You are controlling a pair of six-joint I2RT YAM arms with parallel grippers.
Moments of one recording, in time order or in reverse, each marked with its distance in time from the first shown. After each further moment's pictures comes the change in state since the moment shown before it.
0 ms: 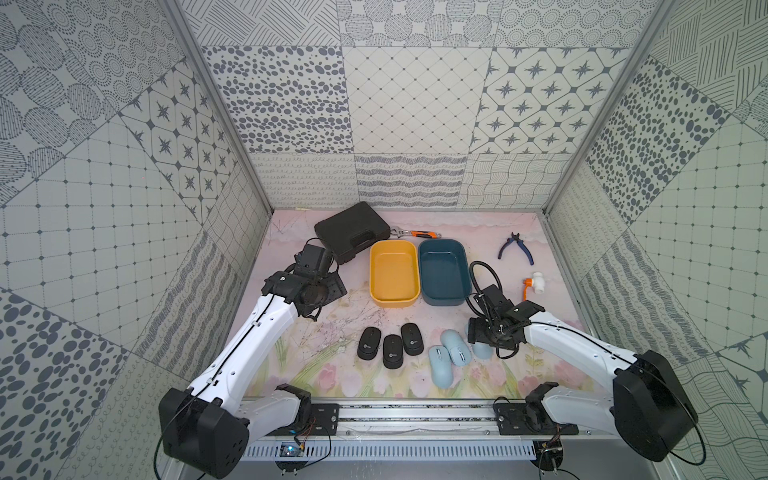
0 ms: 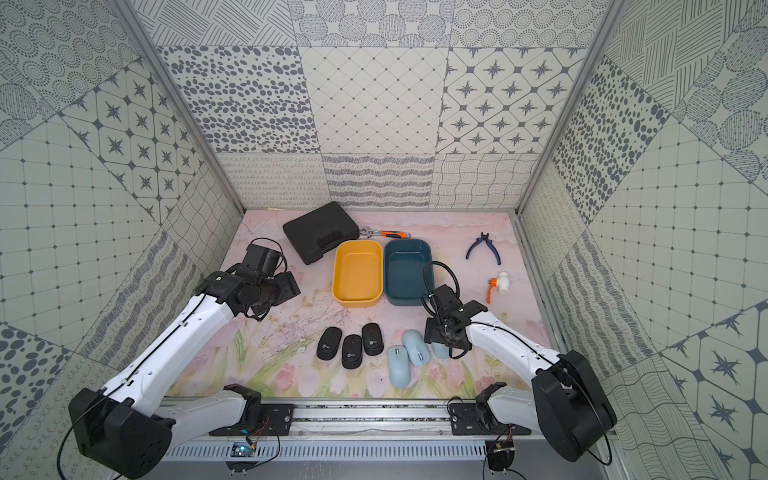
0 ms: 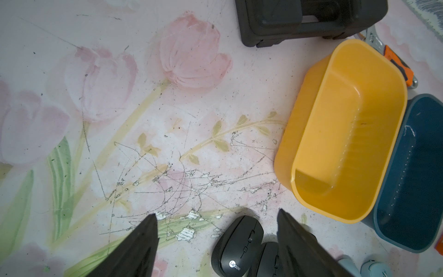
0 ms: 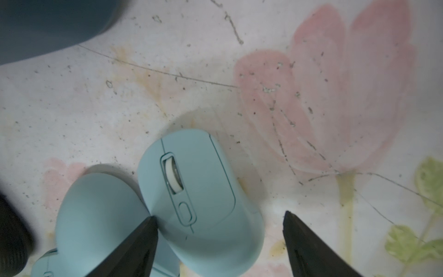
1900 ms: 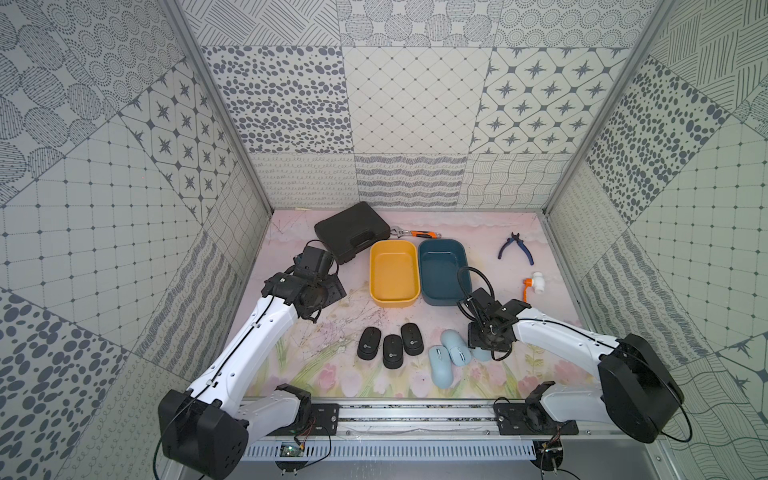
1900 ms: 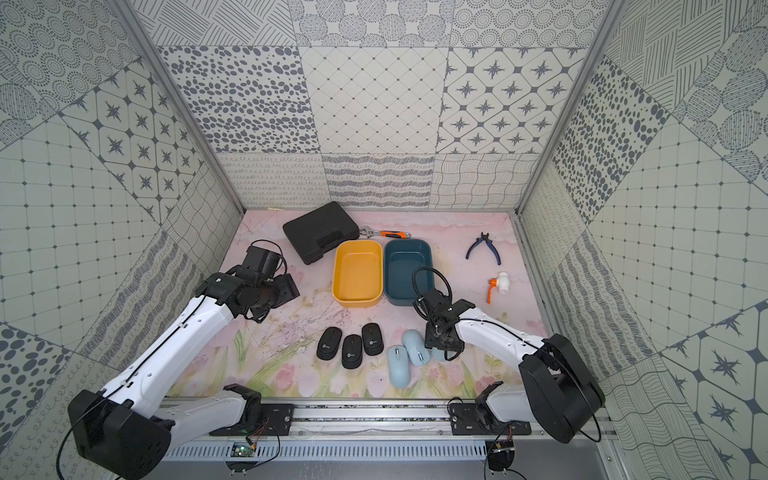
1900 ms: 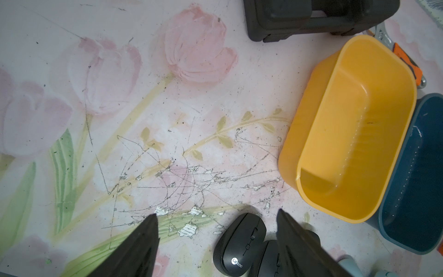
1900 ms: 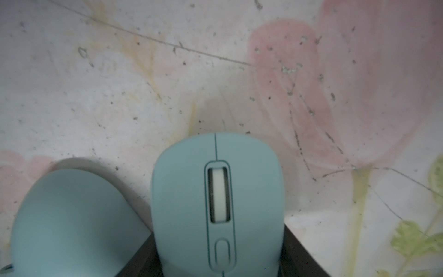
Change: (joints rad) left arm 0.000 -0.007 -0.013 -0.012 -0.001 -0.018; right arm 0.076 0.071 0.026 -0.053 0.044 0.031
